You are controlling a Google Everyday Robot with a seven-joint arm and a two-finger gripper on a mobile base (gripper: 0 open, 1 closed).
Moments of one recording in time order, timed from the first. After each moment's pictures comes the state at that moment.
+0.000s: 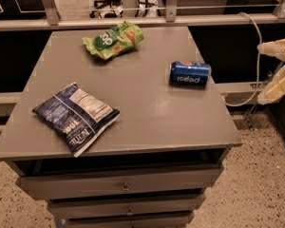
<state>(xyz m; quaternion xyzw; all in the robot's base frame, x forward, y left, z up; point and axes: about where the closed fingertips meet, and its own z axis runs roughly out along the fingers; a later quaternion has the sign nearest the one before) 0.537 -0.296 0.929 -0.53 0.74 0.19 0.38</state>
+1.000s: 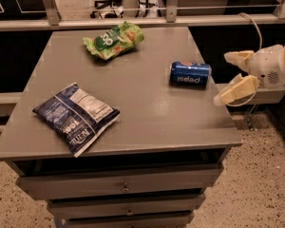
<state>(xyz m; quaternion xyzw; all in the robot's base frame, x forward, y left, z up) 0.574 -0.223 0.888 -0.49 0.73 0.23 0.43</state>
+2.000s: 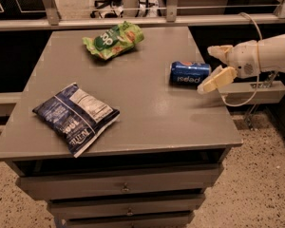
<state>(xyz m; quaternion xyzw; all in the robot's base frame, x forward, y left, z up) 0.637 -0.202 0.872 -0.49 0.70 0.25 0.45</state>
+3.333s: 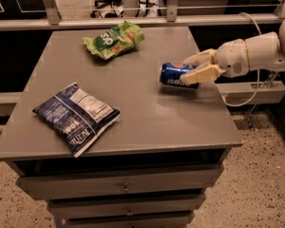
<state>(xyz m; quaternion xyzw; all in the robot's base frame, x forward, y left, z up) 0.619 -0.155 0.885 -0.52 0.67 0.30 0.44</state>
